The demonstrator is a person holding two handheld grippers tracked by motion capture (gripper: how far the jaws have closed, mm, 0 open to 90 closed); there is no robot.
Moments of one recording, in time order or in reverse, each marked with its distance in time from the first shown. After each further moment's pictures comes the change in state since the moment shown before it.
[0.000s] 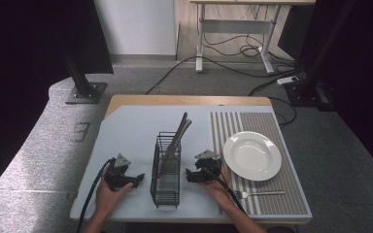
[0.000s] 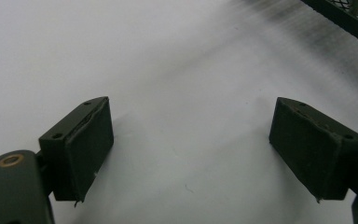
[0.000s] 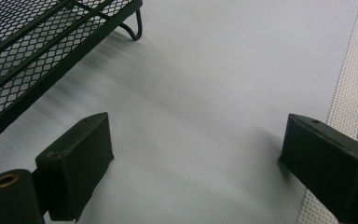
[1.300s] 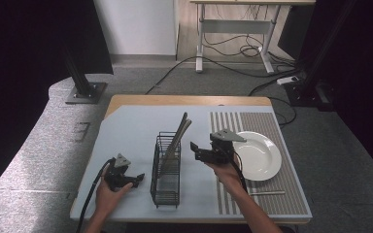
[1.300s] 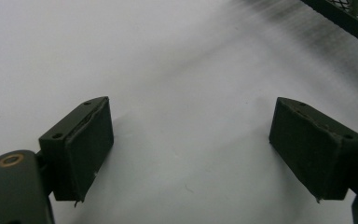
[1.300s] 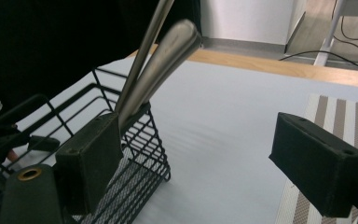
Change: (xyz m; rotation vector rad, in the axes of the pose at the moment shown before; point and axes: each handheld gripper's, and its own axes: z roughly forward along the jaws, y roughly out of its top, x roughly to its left) left arm 0.000 0.000 0.000 -0.002 0.000 0.000; right arm -0.023 0.067 -0.091 -0.354 0.109 0.132
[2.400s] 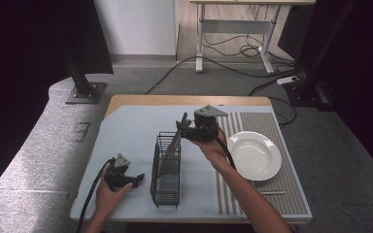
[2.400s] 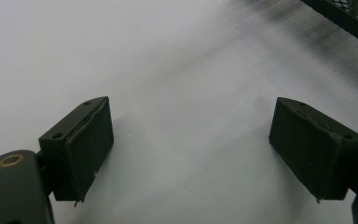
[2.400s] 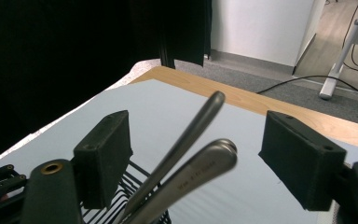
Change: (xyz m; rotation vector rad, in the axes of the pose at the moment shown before) left arm 0.000 0.000 0.000 0.000 0.000 0.000; right arm 0.018 0.062 0.044 -0.013 0.030 -0.084
